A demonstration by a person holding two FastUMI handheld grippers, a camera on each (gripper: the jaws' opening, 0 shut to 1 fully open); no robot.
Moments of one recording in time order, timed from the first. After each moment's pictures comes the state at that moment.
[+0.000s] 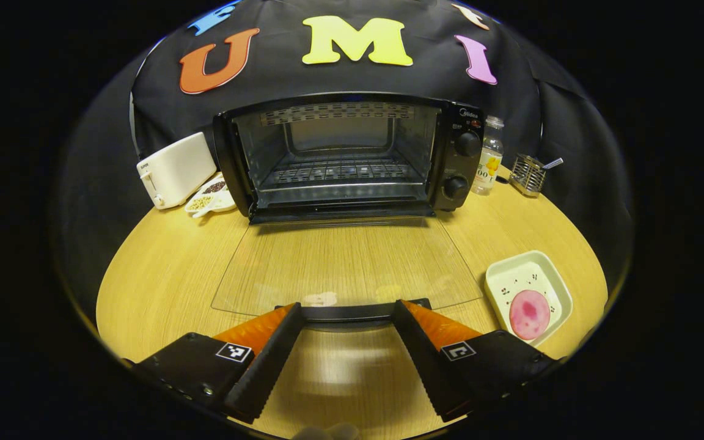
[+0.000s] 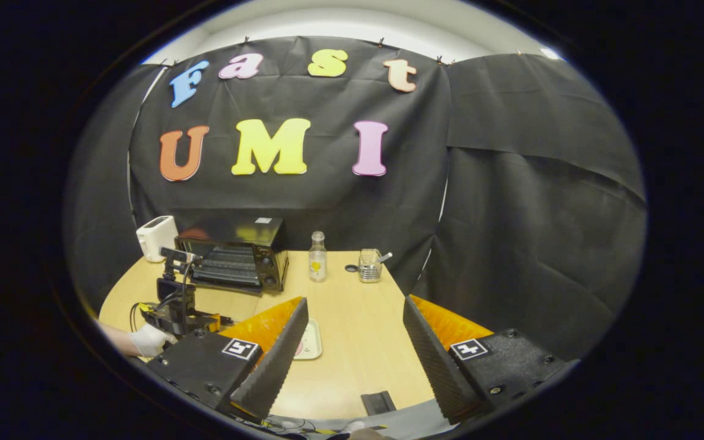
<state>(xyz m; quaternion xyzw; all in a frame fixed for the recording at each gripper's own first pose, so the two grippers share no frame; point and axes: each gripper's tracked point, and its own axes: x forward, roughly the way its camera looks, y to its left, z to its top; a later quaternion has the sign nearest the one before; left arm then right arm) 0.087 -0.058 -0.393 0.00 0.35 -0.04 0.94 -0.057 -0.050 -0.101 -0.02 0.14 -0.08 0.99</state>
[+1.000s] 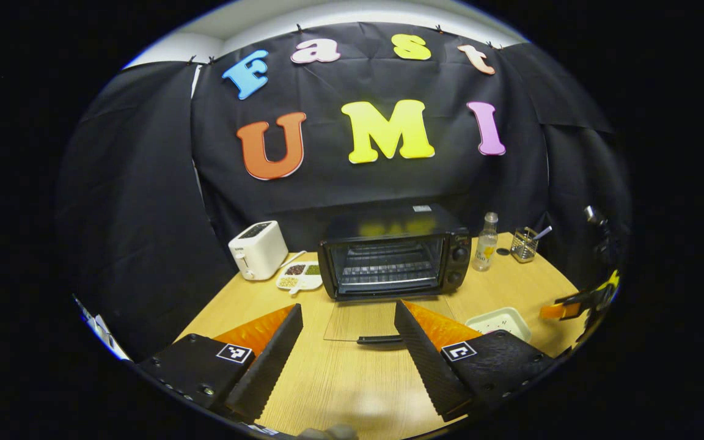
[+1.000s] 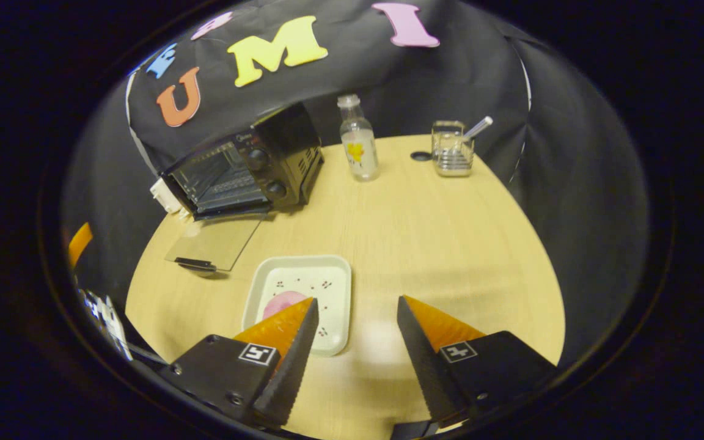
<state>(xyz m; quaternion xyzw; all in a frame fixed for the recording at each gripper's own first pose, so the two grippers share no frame) 0.004 -0.002 -0.157 0.04 0.18 0.06 0.98 0.124 -0.035 -0.348 0.09 0.40 0.10 0.91</state>
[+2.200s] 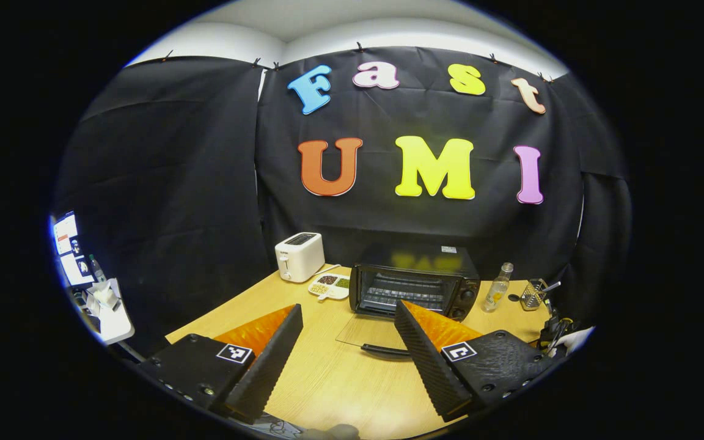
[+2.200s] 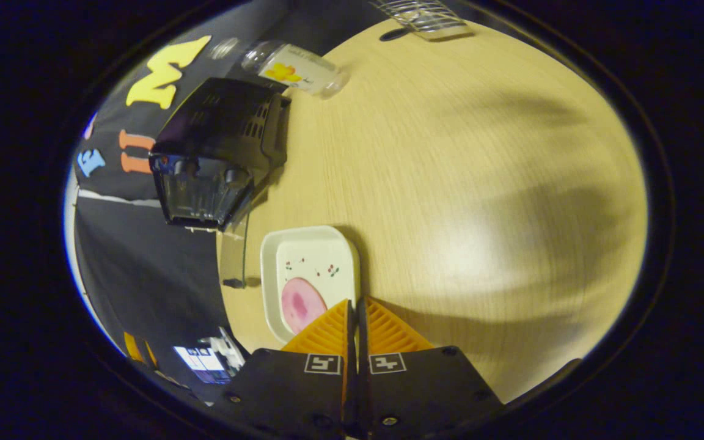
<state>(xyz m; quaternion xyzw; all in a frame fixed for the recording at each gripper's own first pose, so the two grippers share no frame) -0.050 -0.003 -0.102 -0.03 0.14 0.17 0.97 0.152 -0.016 -0.399 0.34 0.57 0.18 0.73</state>
